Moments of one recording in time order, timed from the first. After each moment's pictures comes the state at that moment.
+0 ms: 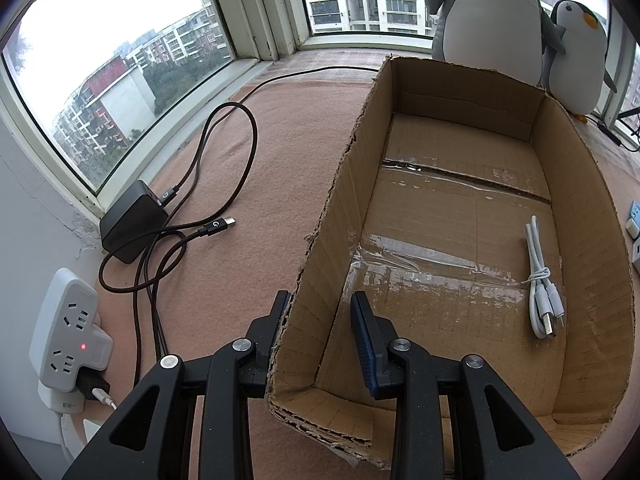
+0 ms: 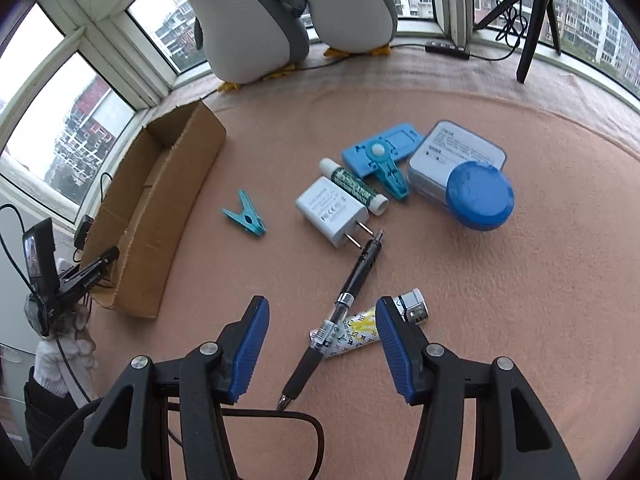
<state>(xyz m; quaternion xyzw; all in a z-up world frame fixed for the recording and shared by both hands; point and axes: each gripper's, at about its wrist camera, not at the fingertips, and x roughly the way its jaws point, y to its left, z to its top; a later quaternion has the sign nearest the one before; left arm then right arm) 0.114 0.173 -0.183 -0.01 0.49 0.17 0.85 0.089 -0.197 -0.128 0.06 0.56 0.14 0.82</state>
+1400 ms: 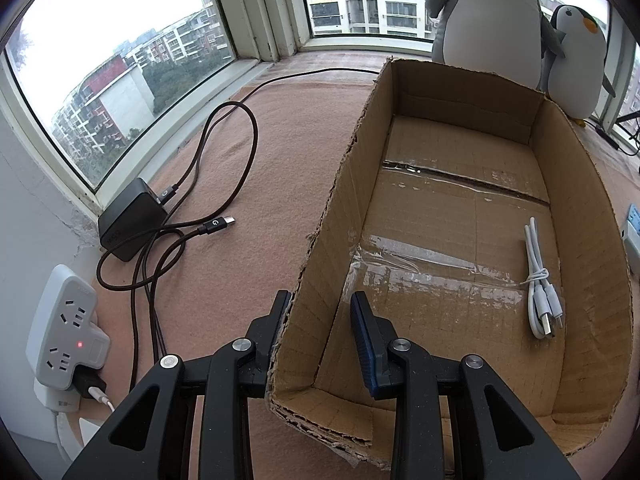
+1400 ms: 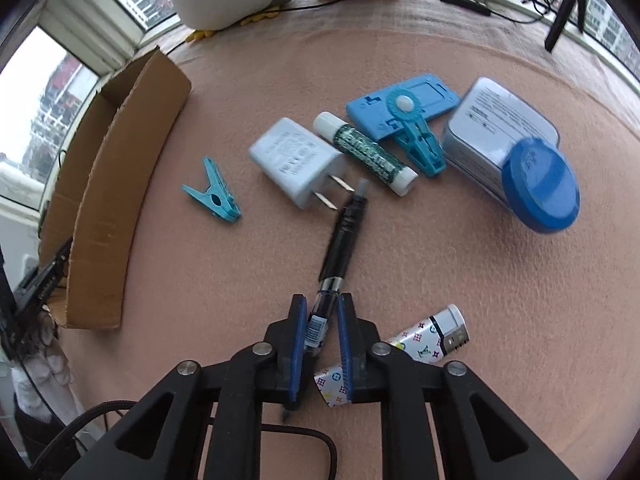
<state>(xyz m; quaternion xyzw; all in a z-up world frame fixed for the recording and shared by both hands) 0.113 0.171 -0.184 -0.02 0.49 0.17 0.85 0.121 -0.167 -0.173 0.05 0.63 0.11 0.77</state>
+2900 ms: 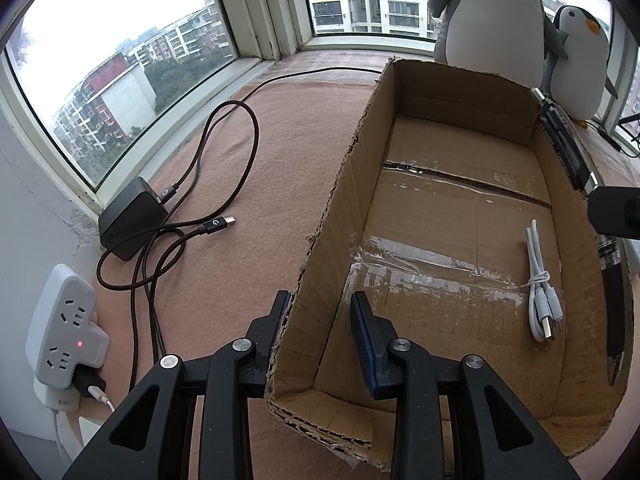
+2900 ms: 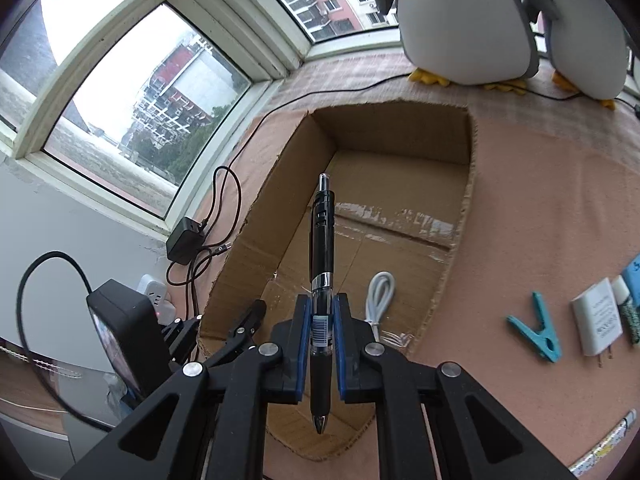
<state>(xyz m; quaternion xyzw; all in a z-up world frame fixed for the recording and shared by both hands) 0.112 0.172 -0.185 -0.02 0.49 0.17 0.85 0.162 0.018 -0.114 0.09 0.56 0.30 0.76</state>
